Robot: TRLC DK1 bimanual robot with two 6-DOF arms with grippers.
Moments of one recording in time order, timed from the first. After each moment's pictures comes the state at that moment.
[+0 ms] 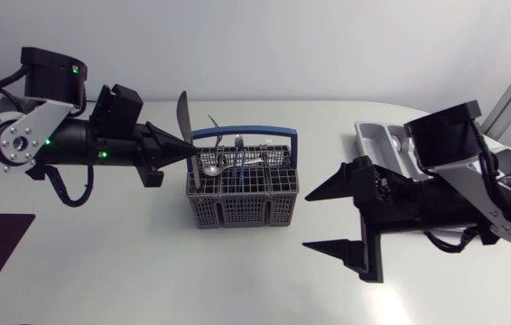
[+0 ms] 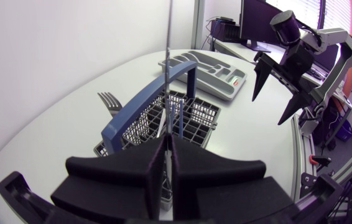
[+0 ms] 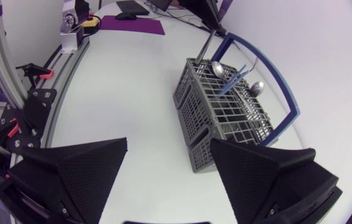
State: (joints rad) left arm -0.21 1.39 0.91 -0.18 0.69 0.44; right arm 0.40 1.17 0.68 -0.35 -0.60 -0.88
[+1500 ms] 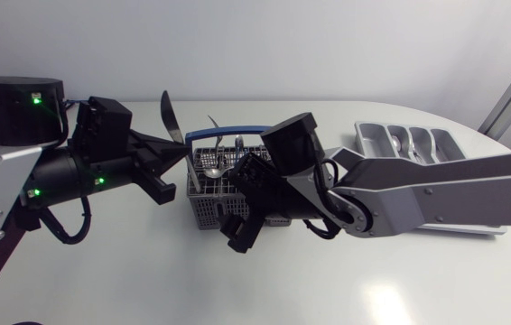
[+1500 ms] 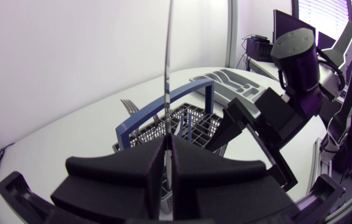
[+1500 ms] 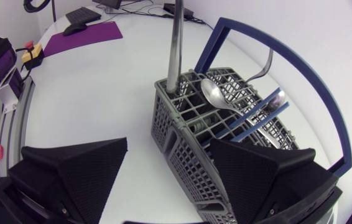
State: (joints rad) left arm -0.39 1.13 0.69 0.04 0.29 0.18; right arm 0.79 1.65 0.90 0.07 -0.14 -0.31
